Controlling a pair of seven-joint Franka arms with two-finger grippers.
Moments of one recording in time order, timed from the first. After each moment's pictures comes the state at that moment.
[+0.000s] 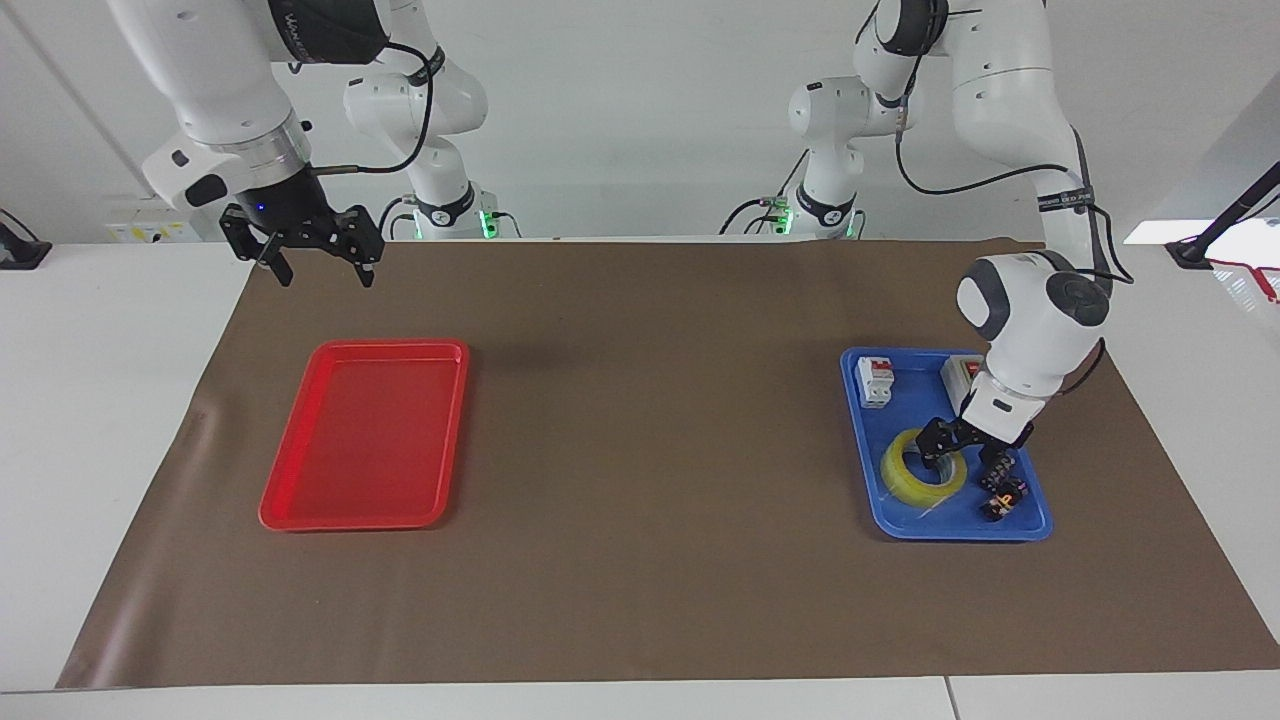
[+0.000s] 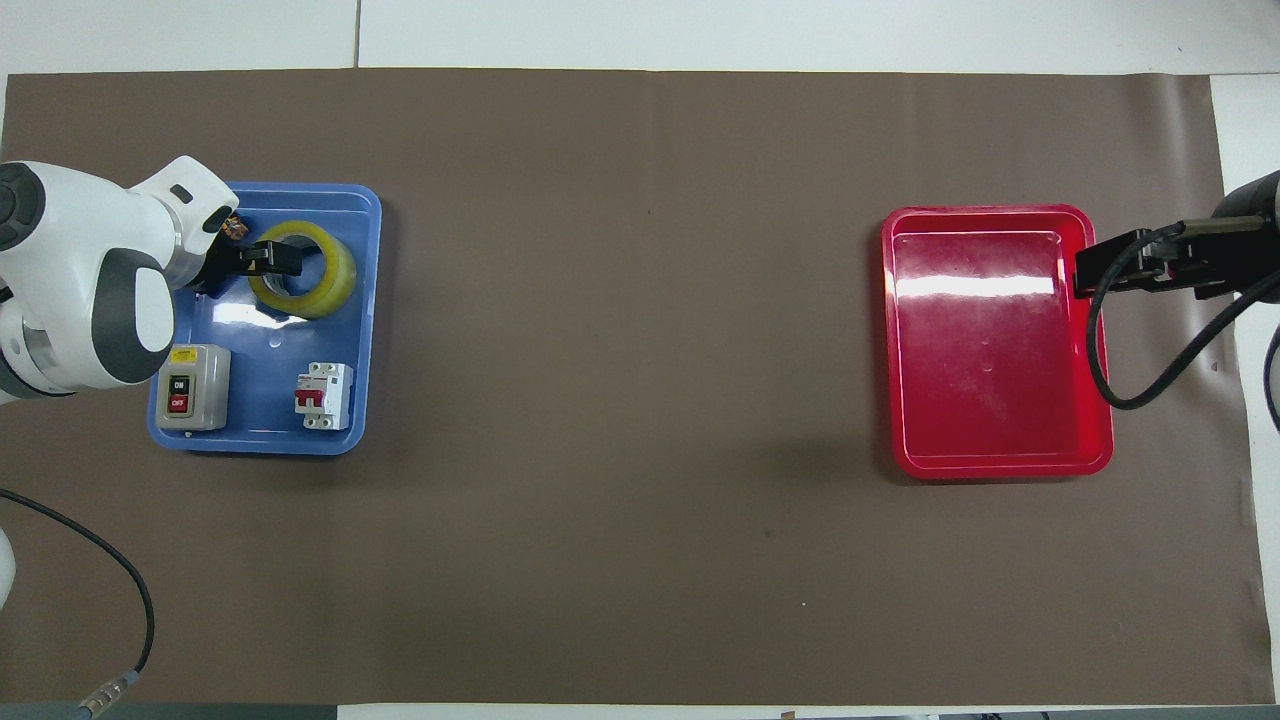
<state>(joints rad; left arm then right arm) 0.02 0.35 -0.03 -1.91 -0.03 2.39 0.04 0.06 -0.01 -0.01 -1.58 -0.02 1.57 0.08</state>
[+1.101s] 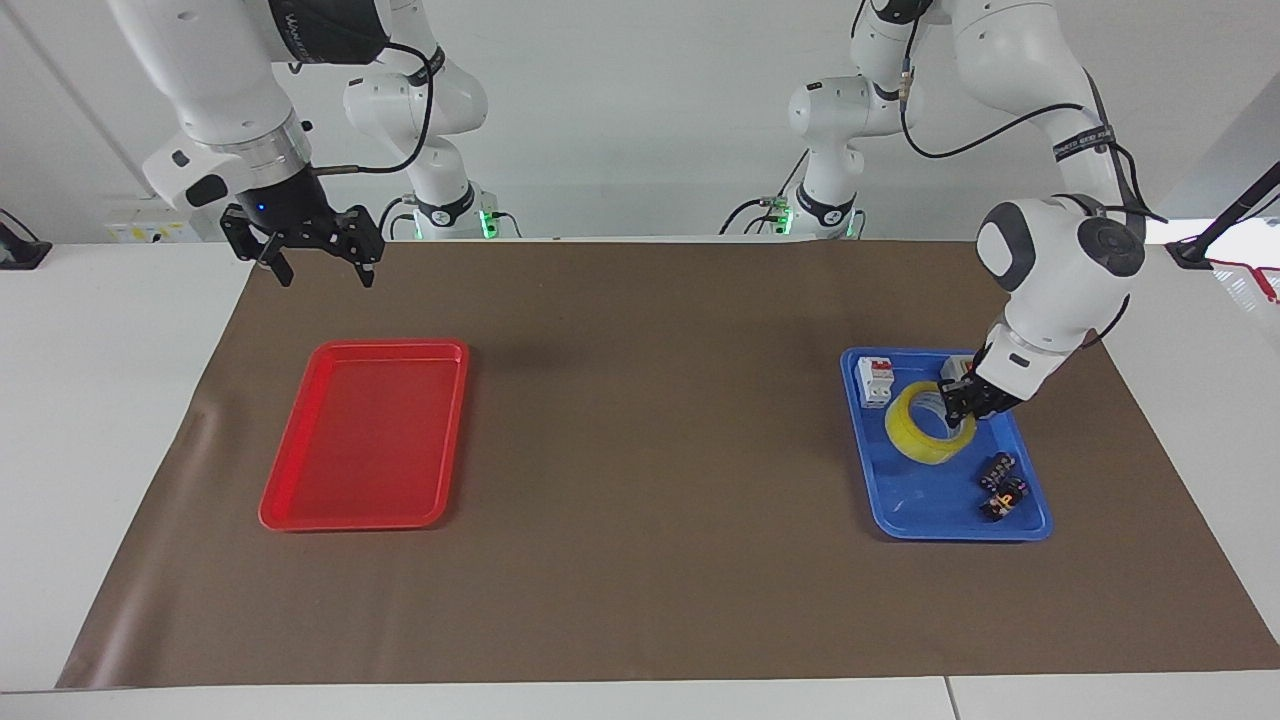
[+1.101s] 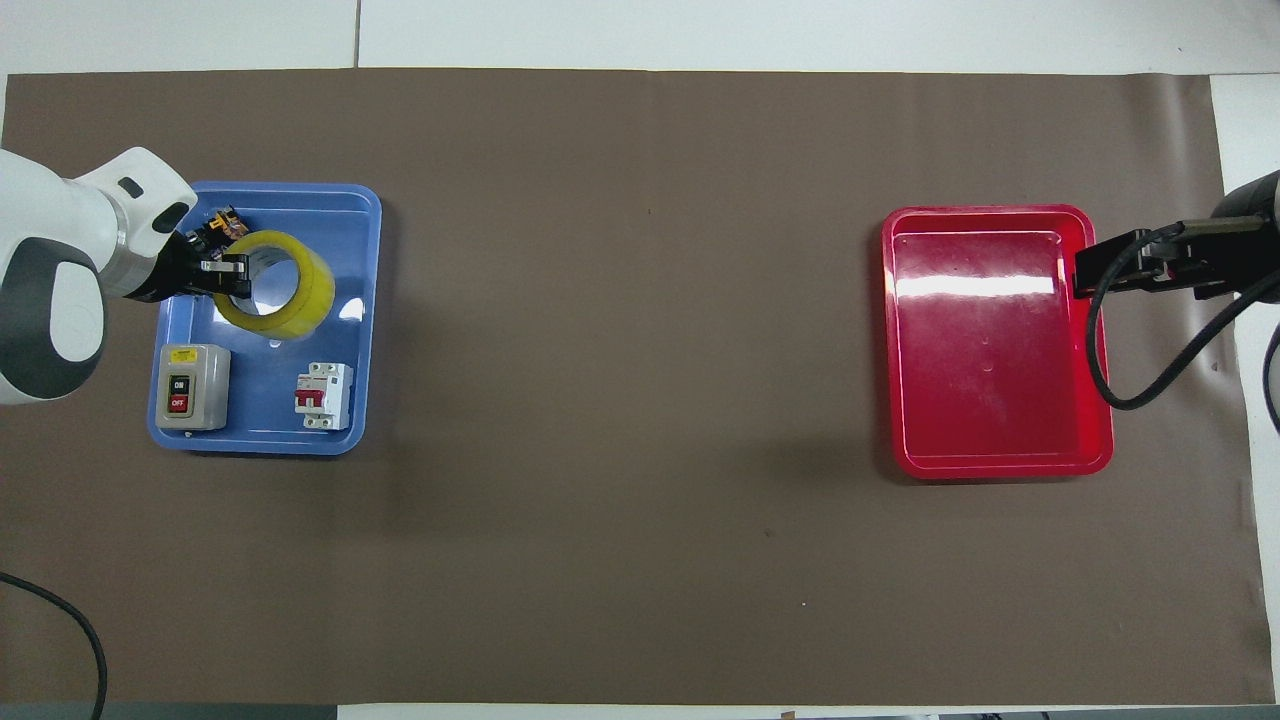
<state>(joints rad) 0.01 0.18 -0.04 -1.90 -0.03 2.12 0.02 0.06 -0.01 -0.01 -1.58 -0.02 1.57 0.08</state>
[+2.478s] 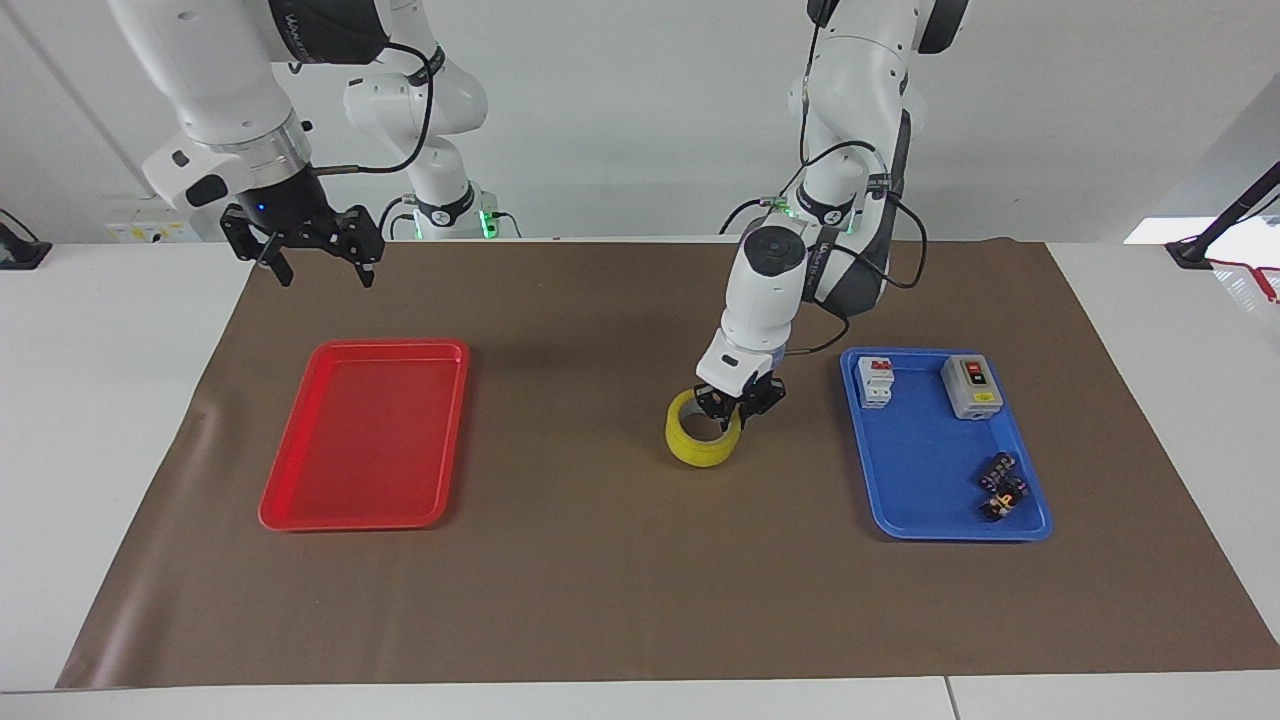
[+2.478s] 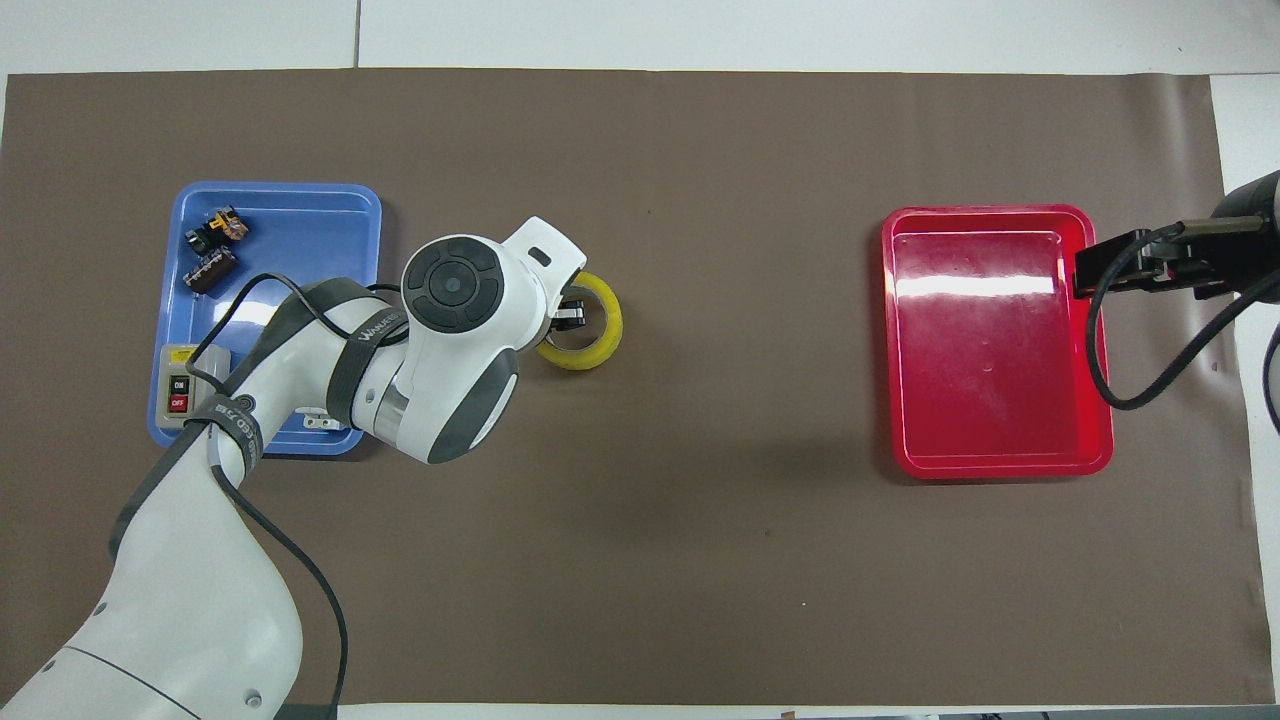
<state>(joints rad) -0.52 0.34 -0.05 -1.90 0.06 2.33 -0.60 0.06 -0.01 -0.01 -1.58 -0.02 1.57 0.08</state>
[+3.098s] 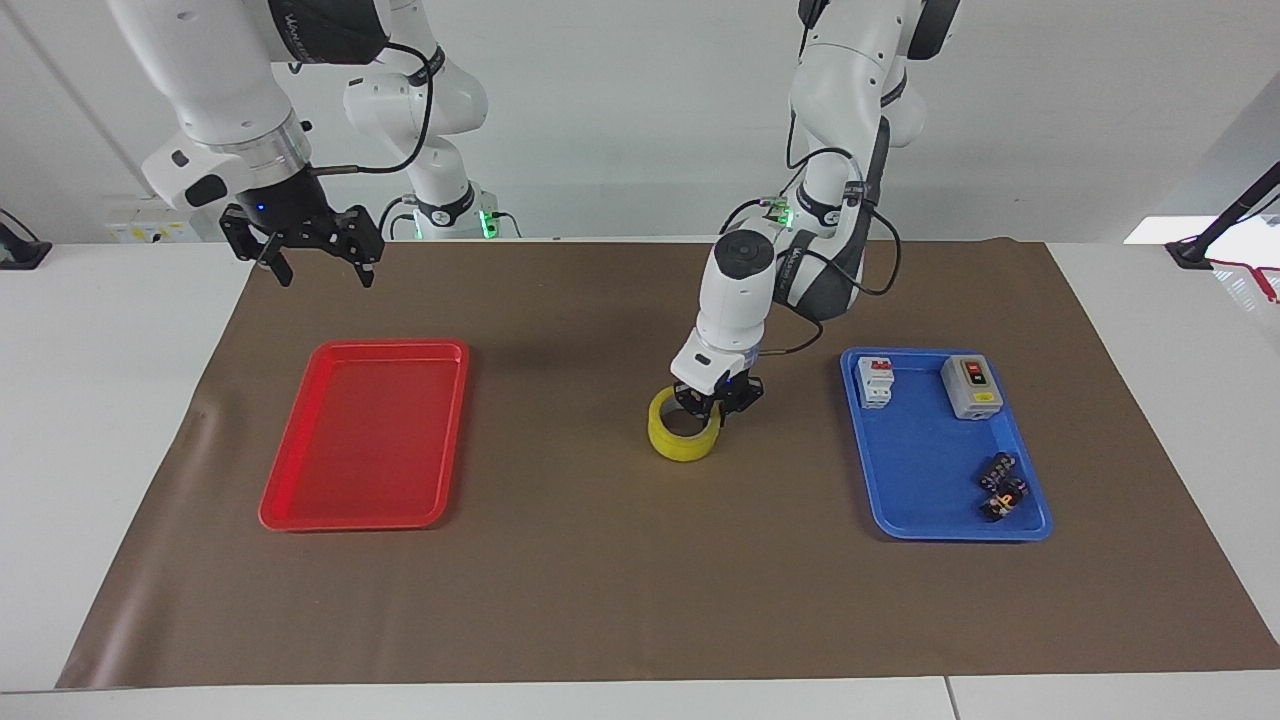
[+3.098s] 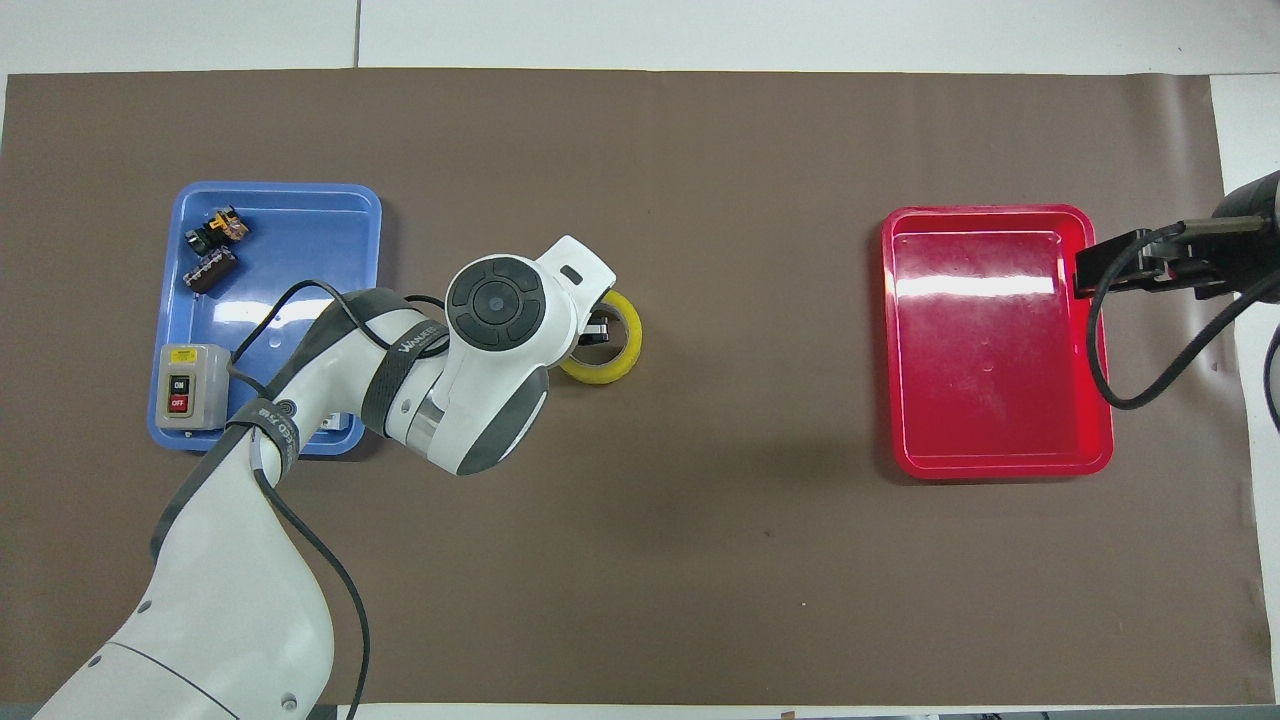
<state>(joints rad) -0.55 0.36 -0.05 -1.90 0.07 2.34 -0.64 0.06 -0.01 -0.01 -1.58 -0.02 1.57 0.08</state>
